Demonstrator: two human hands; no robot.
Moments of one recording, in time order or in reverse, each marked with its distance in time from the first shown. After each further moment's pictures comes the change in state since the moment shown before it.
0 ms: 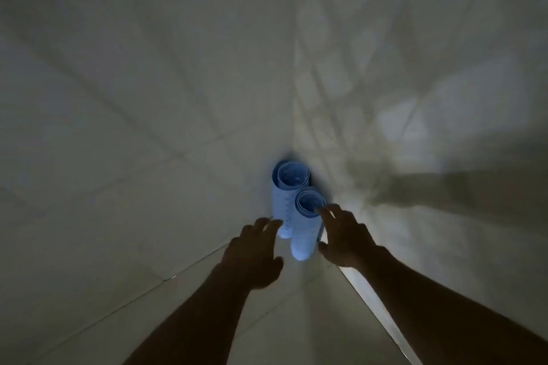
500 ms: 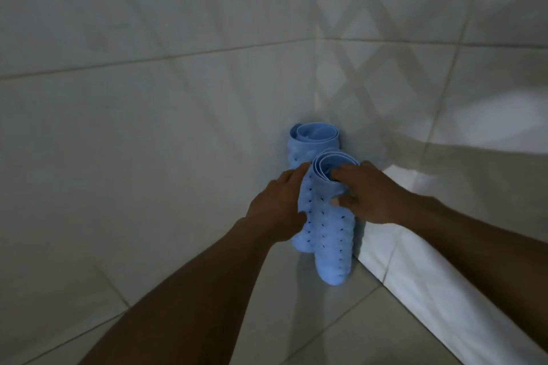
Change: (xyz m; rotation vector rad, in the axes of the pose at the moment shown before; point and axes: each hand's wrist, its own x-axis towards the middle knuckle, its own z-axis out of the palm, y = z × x) left_hand 0.121 -0.094 0.175 -0.059 0.396 0.251; right_hand 0.118 0.047 0.152 -0.074 0.441 -0.436
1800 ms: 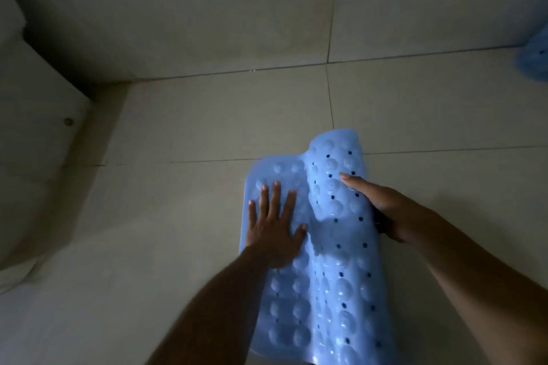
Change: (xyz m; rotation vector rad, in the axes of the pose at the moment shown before) left_hand -0.579 -0.133 0.181 0.138 -0.230 -0.877; right_hand -0.214 -0.331 0.312 1.082 -0.897 0.799
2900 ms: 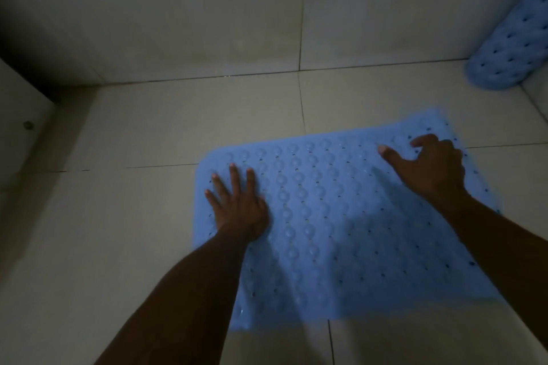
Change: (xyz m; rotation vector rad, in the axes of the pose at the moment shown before) left_hand 0.037 0.006 -0.030 -0.040 0.006 -0.250; right_hand -0.029 -0.027 -0.095 -0.668 0.947 -0.364
